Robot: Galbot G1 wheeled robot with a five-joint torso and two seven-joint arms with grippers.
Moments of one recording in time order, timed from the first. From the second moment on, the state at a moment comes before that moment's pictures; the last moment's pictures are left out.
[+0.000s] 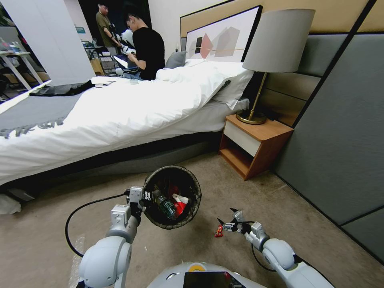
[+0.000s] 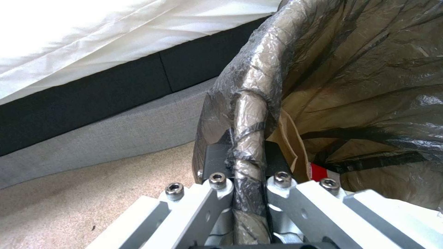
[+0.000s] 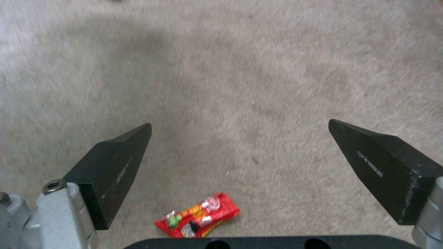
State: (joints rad) left arm 1.63 -1.54 -0.56 -2.48 0.13 0.64 0.16; right arm -1.49 0.98 0.28 1.71 0.19 -0.10 -0.25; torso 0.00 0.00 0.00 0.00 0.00
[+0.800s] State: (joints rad) left arm 1.63 -1.55 -0.55 -2.47 0.15 0.63 0.16; right arm -1.45 1.06 0.23 1.54 0.09 -0.07 -0.28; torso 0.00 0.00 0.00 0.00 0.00
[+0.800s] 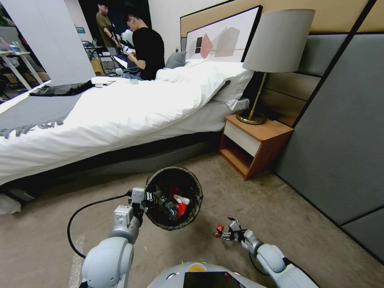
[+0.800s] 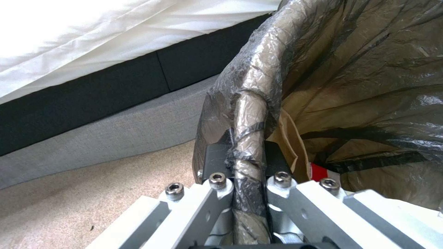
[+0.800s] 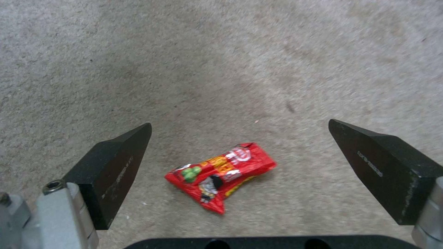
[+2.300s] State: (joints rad) left arm 1.63 -1.55 -0.54 -2.46 0.16 0.63 0.16; right arm -1.37 1.21 0.25 1.31 0.05 0.00 -0.26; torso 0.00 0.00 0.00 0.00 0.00
